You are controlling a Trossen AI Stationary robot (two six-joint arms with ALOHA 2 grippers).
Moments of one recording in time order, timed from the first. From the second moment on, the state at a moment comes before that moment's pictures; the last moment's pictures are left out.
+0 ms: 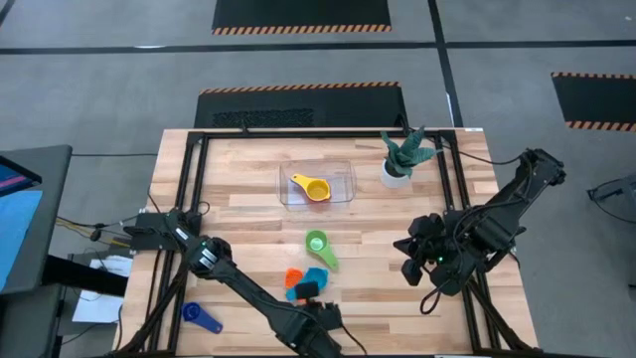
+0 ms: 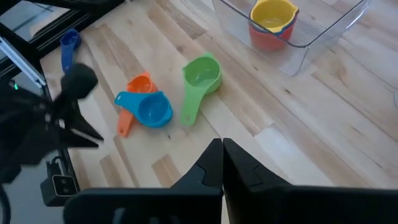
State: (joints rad) left arm -0.62 2.48 2.35 -1.25 -0.35 -0.75; right arm 0.76 1.26 1.23 -1.05 0.72 1.28
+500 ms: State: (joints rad) left arm -0.56 2.51 2.24 -1.24 -0.34 -0.67; right arm 0.76 1.26 1.23 -1.05 0.72 1.28
